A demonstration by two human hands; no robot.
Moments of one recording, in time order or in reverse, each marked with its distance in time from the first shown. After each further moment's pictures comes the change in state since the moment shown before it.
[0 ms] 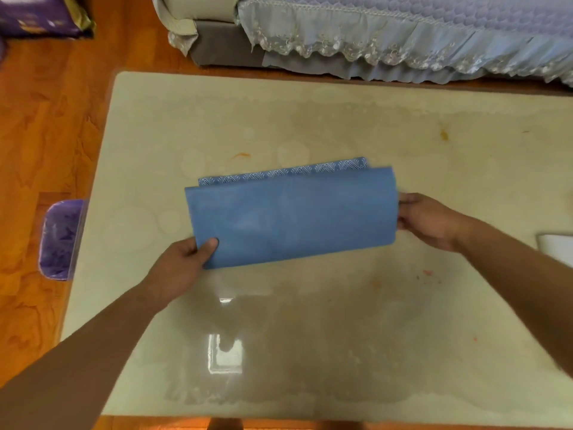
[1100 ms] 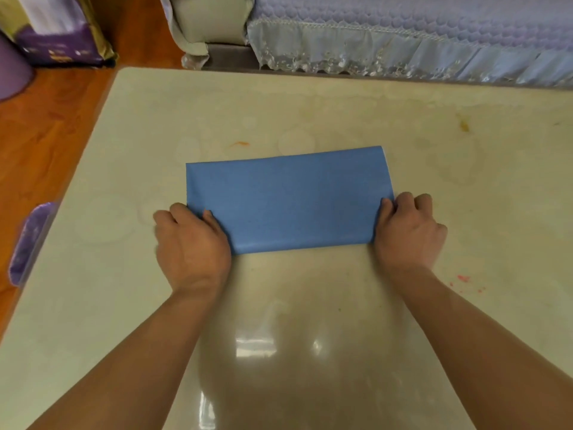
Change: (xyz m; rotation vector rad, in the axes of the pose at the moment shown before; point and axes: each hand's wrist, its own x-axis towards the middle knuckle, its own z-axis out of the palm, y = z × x) left_hand 0.021 0.013 0.083 0.365 0.880 0.102; right_hand 0.052 0.077 0.092 -0.726 1.172 -0.161
